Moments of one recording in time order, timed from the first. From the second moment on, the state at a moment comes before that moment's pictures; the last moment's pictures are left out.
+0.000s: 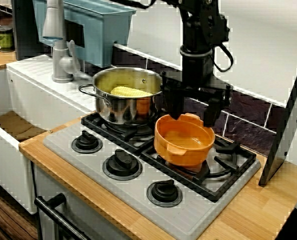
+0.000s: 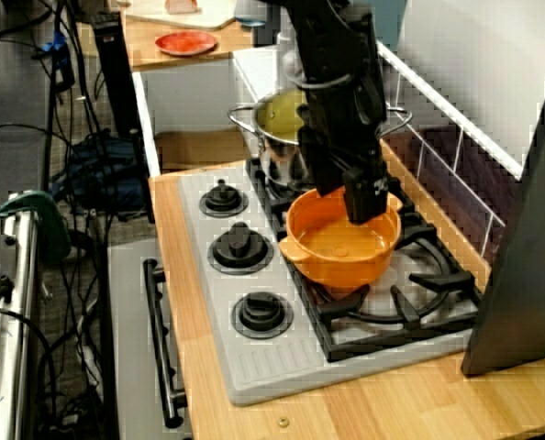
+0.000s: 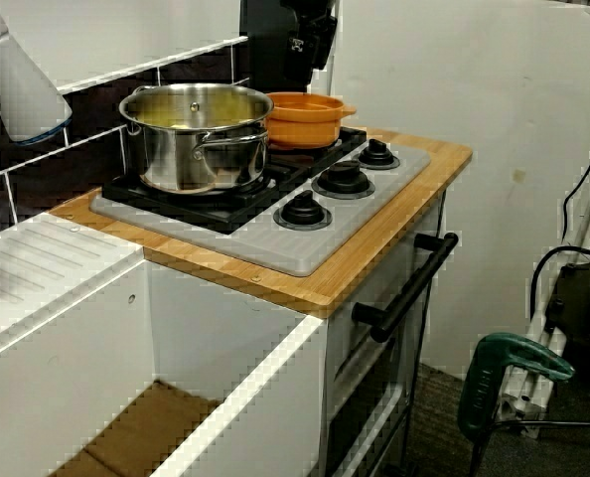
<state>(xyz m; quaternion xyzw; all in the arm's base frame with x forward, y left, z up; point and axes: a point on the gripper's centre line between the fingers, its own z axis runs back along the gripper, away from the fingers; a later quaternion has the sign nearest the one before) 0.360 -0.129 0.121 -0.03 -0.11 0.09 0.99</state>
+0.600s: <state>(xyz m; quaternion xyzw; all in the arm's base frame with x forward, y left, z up) 0.357 -0.088 0.149 -0.02 -0.12 0.07 0.99</state>
